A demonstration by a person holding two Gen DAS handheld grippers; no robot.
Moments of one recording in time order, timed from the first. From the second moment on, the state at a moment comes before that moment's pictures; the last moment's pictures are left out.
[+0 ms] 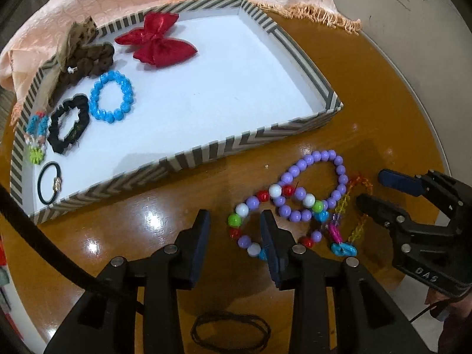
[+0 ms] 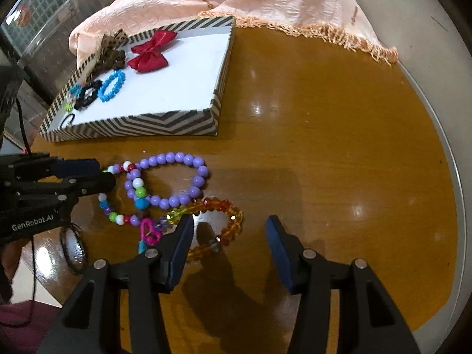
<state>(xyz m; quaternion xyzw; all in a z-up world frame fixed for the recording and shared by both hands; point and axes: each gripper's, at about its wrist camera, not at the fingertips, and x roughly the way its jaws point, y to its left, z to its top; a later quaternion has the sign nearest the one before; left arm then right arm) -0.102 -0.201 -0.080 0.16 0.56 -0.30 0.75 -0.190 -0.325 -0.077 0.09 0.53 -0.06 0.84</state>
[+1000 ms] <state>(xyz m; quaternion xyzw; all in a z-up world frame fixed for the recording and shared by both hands) -0.091 -0.171 0.029 0.11 0.48 -0.36 0.79 -0.180 -0.309 0.047 0.04 0.41 -0.03 0.91</state>
